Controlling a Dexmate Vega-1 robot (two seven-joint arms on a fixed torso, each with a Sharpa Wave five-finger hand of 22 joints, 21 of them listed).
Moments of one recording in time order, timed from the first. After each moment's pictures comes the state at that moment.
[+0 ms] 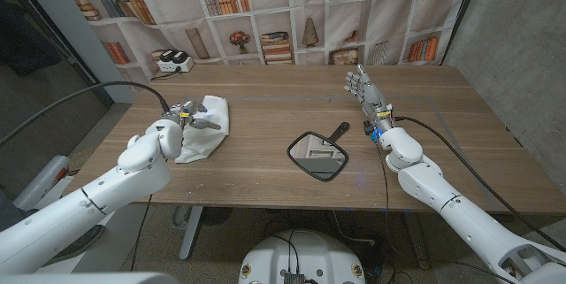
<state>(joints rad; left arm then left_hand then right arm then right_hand) 1.04 0.97 0.41 -2.10 0.57 0.87 -0.14 0.88 -0.01 -0.11 -0.12 0.32 0.42 -0.03 0.26 0.18 0.40 -0.13 0.25 0.19 0.36 -0.04 0.23 0.18 0.23 -0.03 0.24 0.17 -0.92 -0.51 -0.42 -1.48 0.49 0.34 -0.11 0.31 -0.02 0.11 0.03 0.23 0.21 0.05 0.20 0.18 0.23 0.09 0.23 0.18 0.14 0.04 0.20 0.18 0.13 -0.04 0.52 0.17</state>
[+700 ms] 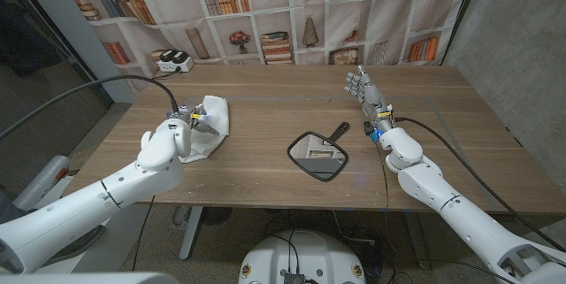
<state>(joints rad) 0.89 0.97 0.61 -2.07 0.71 0.99 -0.26 0.92 -0.01 -0.12 -0.12 0.32 0.34 -0.04 0.22 0.19 0.35 -0.13 0.21 0.19 0.33 -0.04 0.20 0.18 0.23 -0.01 0.23 0.18 -0.92 -0.50 -0.42 -1.48 0.50 0.34 -0.11 0.31 -0.02 0.10 0.02 0.22 0.21 0.05 0.20 0.18 0.23 0.09 0.23 0.18 0.14 0.04 0.20 0.18 0.14 -0.03 0.51 0.17</state>
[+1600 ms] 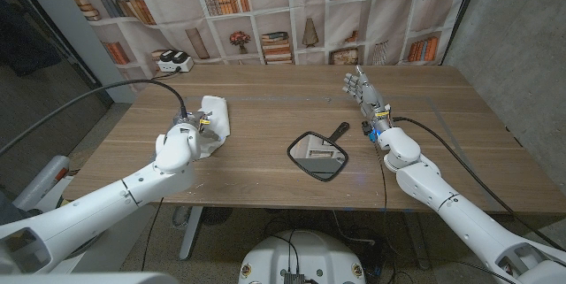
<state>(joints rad) 0.82 0.91 0.72 -1.95 0.79 1.01 -0.31 0.94 0.01 -0.12 -0.12 0.32 0.34 -0.04 0.21 0.19 0.32 -0.11 0.20 0.19 0.28 -0.04 0.19 0.18 0.21 0.00 0.22 0.18 -0.91 -0.50 -0.43 -1.48 0.50 0.32 -0.12 0.31 -0.02 0.10 0.02 0.22 0.21 0.05 0.20 0.19 0.24 0.09 0.23 0.18 0.15 0.04 0.20 0.18 0.14 -0.04 0.51 0.17</state>
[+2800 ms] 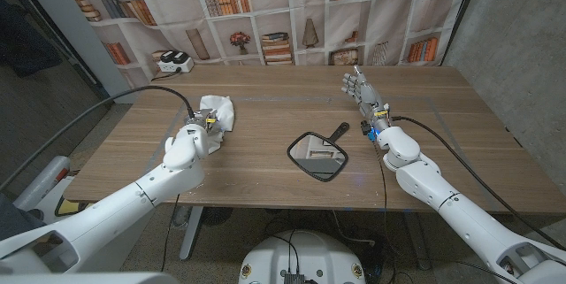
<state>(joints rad) 0.86 0.78 0.64 -1.84 0.68 0.87 -0.17 1.31 0.15 -0.01 -0.14 0.24 0.71 -0.01 0.31 0.20 0.71 -0.07 0.27 0.21 0.74 -0.02 0.26 0.18 0.74 0.06 0.35 0.17 -0.91 -0.51 -0.43 -1.50 0.49 0.29 -0.12 0.32 -0.01 0.10 0.01 0.22 0.22 0.05 0.20 0.19 0.24 0.09 0.22 0.18 0.15 0.04 0.20 0.18 0.14 -0.04 0.49 0.17</state>
